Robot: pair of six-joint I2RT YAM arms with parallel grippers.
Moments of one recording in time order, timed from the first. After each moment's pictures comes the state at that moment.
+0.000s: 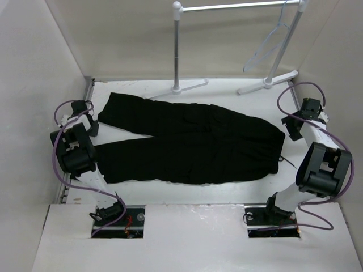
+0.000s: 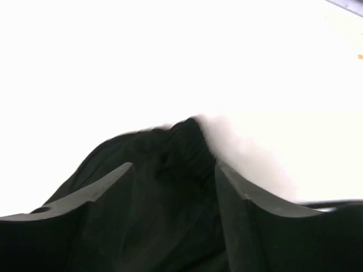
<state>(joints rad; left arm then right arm) 0.38 1.90 1.21 -0.35 -0.19 -1.06 -0.36 1.54 1.05 -0.41 0.14 0.81</state>
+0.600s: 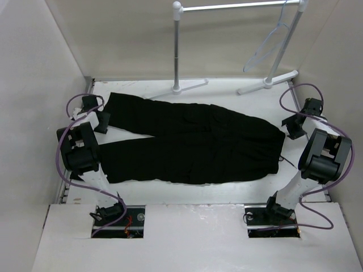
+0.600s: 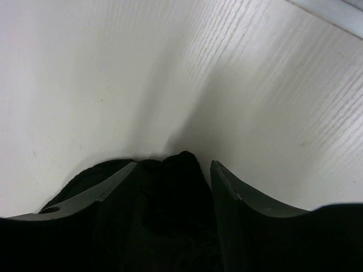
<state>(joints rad) 0.27 1.86 1.21 -0.33 -0.13 -1.10 -0.42 1.74 1.14 -0.39 0.05 0.76</state>
